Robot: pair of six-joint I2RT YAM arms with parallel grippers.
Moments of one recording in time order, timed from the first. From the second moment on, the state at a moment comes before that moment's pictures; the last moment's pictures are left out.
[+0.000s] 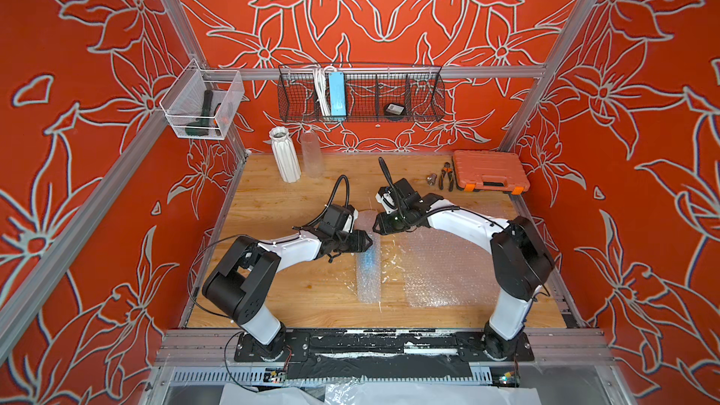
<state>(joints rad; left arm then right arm) -0.49 1.59 0.77 -0.05 0.36 -0.54 0.69 1.82 1.30 -0.54 -0.28 0.35</state>
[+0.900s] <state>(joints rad) -0.49 1.59 0.76 -0.05 0.36 -0.55 0.73 1.90 1.38 -0.61 -0.21 0.32</state>
